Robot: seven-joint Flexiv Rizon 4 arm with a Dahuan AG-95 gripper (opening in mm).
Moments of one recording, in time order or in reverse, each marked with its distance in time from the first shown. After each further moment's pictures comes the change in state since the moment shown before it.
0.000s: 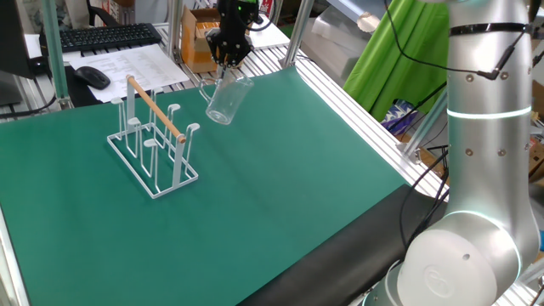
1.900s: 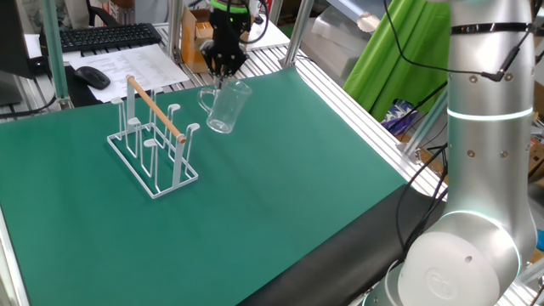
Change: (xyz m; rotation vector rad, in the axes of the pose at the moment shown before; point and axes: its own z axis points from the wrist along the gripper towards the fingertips) arm 0.008 -0.002 0.027 0.081 -0.034 -0.057
